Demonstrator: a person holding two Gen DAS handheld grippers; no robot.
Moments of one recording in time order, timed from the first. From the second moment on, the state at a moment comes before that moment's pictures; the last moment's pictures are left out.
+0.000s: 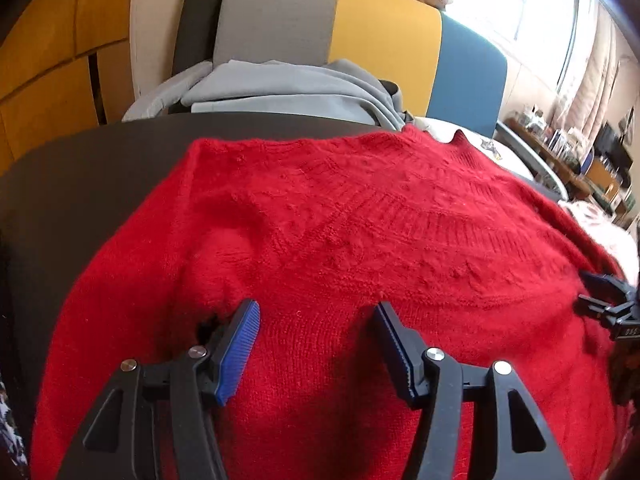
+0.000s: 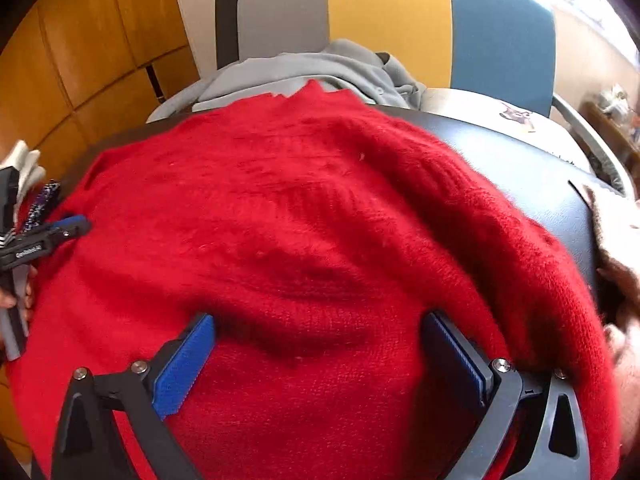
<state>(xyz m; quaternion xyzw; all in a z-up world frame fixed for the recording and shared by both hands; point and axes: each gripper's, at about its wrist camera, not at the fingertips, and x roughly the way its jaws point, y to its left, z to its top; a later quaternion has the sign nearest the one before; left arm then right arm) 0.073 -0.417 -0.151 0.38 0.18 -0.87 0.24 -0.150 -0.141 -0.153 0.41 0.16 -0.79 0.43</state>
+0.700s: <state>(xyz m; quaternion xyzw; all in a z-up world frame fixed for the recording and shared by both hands) -0.056 -0.391 -0.116 0.38 0.06 -0.90 0.19 -0.180 -0.196 -0.106 0.41 0.09 -0.77 0.48</state>
